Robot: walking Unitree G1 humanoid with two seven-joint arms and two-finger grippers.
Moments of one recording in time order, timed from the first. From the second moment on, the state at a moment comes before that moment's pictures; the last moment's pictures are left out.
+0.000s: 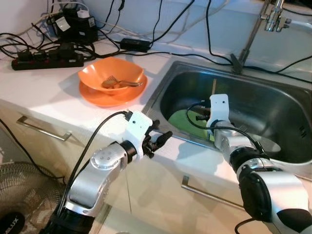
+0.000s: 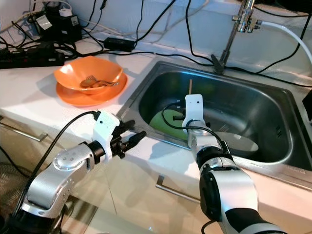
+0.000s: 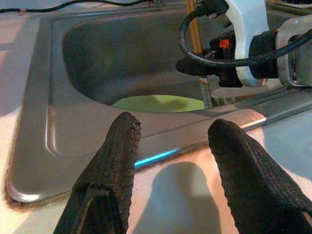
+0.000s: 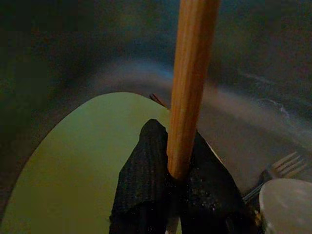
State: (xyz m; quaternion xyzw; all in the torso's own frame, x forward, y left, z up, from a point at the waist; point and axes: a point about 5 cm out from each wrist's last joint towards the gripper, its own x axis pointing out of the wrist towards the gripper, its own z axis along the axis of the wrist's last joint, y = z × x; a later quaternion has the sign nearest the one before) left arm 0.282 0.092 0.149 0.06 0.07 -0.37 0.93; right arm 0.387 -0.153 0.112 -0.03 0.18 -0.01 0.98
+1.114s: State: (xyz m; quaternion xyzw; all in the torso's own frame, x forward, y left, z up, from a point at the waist) left arm 0.305 0.103 0.184 0.23 -0.08 -0.22 0.95; right arm 0.403 -0.132 0.198 0.01 -0.11 0.04 0.99
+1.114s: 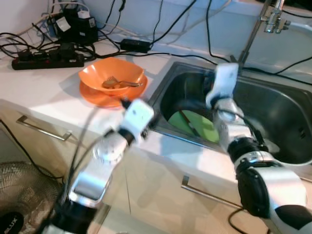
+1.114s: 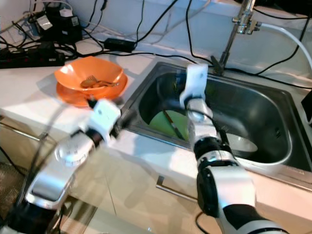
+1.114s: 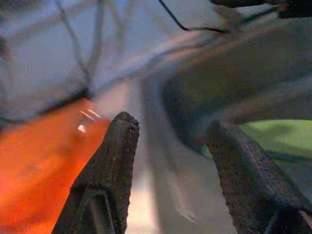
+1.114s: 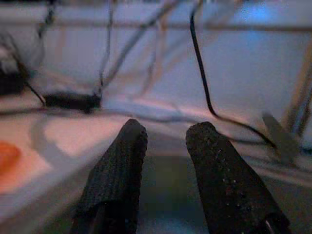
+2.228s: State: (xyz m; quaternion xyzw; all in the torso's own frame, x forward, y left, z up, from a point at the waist) left arm 0.341 0.108 0.182 0.48 -0.12 -0.11 0.86; right arm 0.379 -0.118 0.145 0.08 -0.07 0.03 0.99
